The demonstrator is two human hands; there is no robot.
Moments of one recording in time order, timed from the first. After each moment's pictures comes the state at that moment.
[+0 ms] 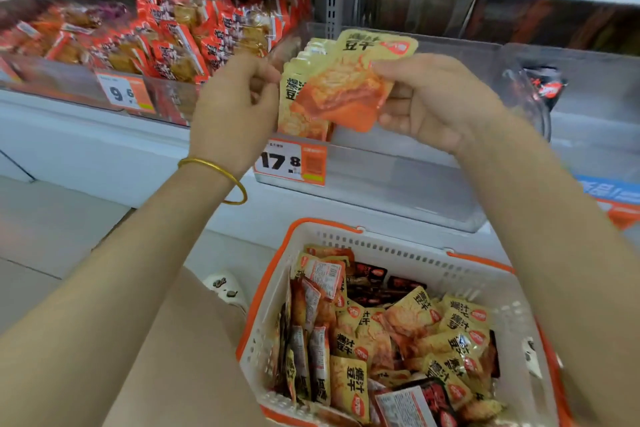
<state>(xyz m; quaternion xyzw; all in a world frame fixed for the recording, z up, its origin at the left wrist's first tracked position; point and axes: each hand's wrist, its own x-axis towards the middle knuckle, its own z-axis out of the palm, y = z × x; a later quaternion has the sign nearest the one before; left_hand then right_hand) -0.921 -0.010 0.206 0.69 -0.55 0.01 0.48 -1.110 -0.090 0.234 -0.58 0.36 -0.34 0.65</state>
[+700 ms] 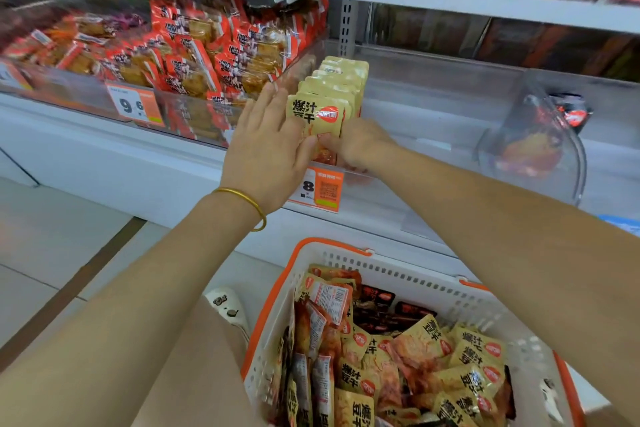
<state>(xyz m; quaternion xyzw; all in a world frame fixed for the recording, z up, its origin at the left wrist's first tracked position) -0.904 -0.032 0.162 0.71 -0.66 0.15 0.21 -1.011 -0.159 0.164 -0.83 0.52 -0.06 0.20</state>
